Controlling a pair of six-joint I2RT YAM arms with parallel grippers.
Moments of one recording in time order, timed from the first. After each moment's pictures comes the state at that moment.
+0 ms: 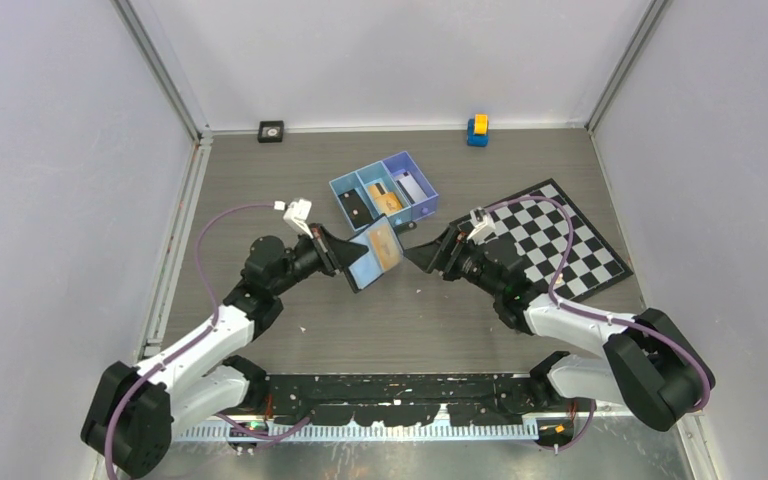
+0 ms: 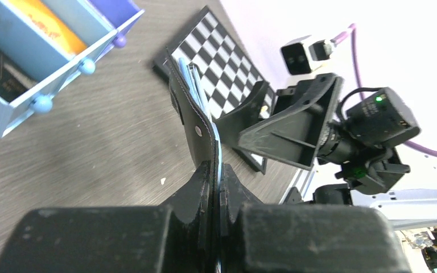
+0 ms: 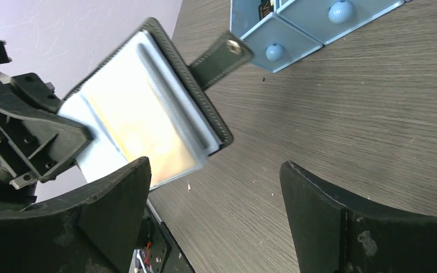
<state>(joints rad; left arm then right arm) -0.49 0.99 0.43 0.46 0.38 -0.77 0.59 1.20 0.37 0.65 -0.22 0.91</state>
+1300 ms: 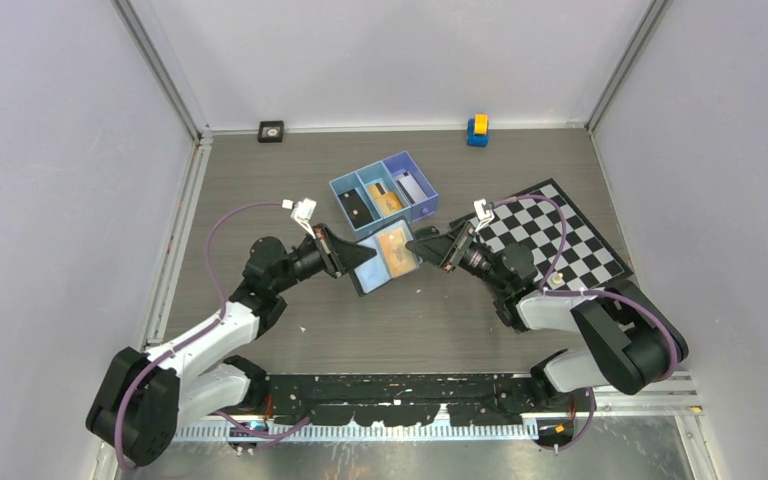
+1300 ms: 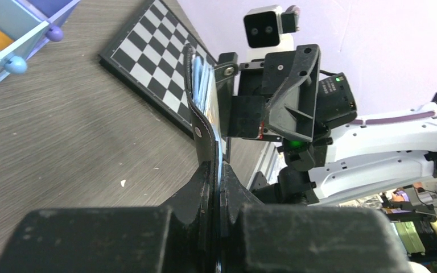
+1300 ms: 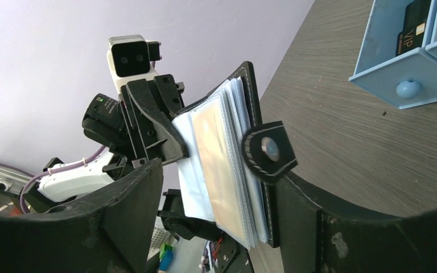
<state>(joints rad) -0.49 1.04 0.41 0.67 0.54 -0.87 0.51 1.40 0.32 1.28 -0.50 1.16</state>
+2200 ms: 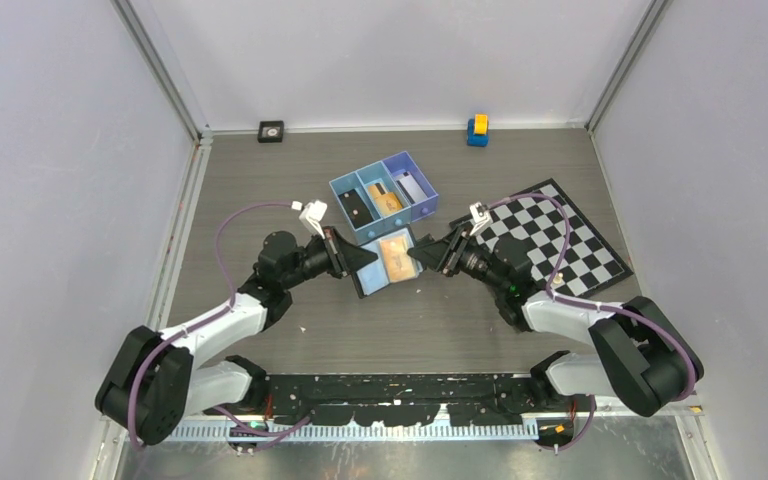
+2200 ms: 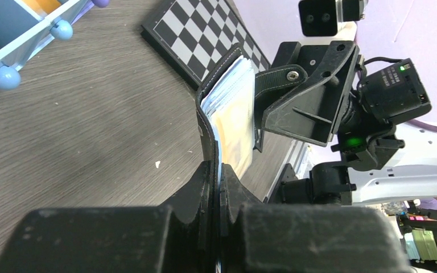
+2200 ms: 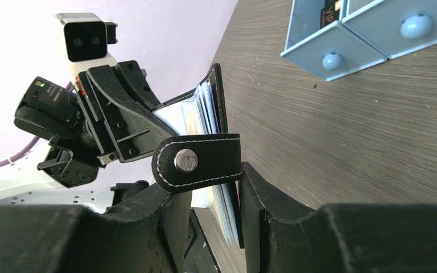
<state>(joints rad) -0.49 1.14 0.42 0.59 0.50 -0.80 0.52 1.28 0.34 0.92 -0.44 0.98</state>
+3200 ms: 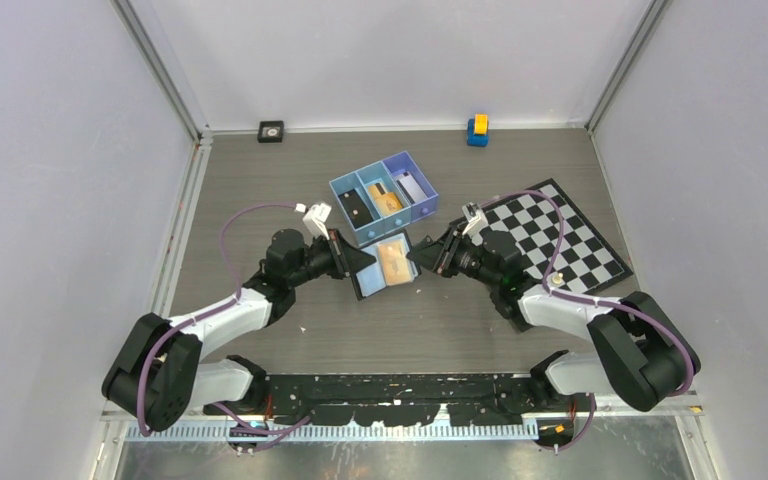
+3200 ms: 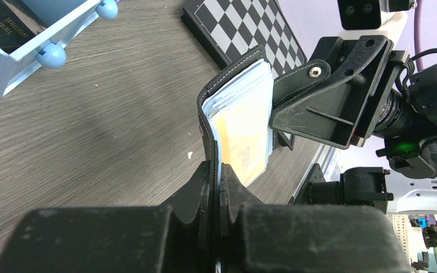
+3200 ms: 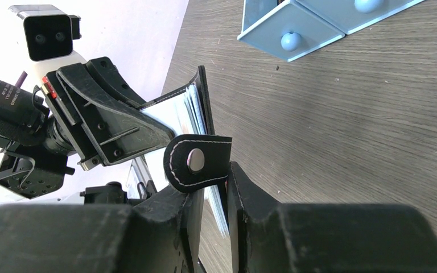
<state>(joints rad) -0.49 1.22 0.44 0.53 0.44 -0.74 0.54 1.31 0.41 0.71 -0.39 0.91</state>
